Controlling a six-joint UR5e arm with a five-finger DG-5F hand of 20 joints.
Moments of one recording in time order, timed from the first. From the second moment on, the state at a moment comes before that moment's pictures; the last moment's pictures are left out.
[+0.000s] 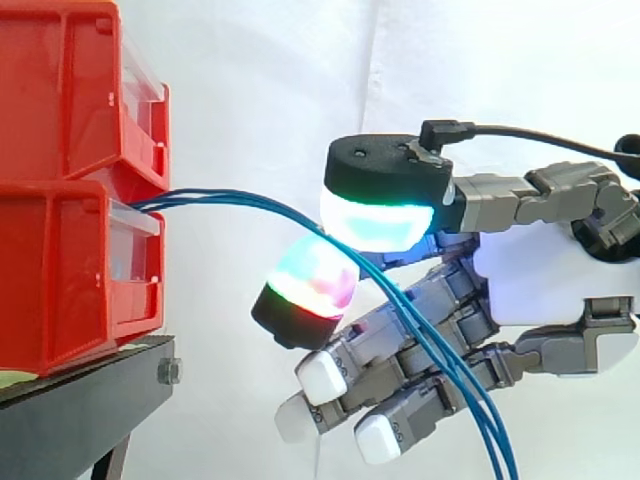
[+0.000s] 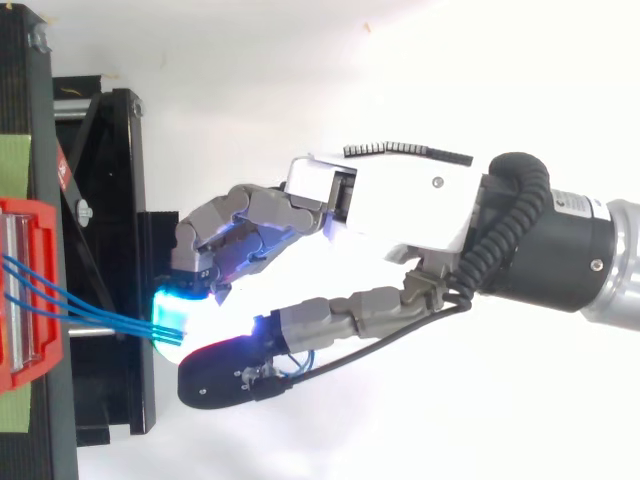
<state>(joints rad) 0.20 -2.28 -1.19 -2.85 -1.16 -0.13</state>
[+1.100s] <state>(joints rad) 0.20 -2.28 -1.19 -2.88 -1.16 0.01</state>
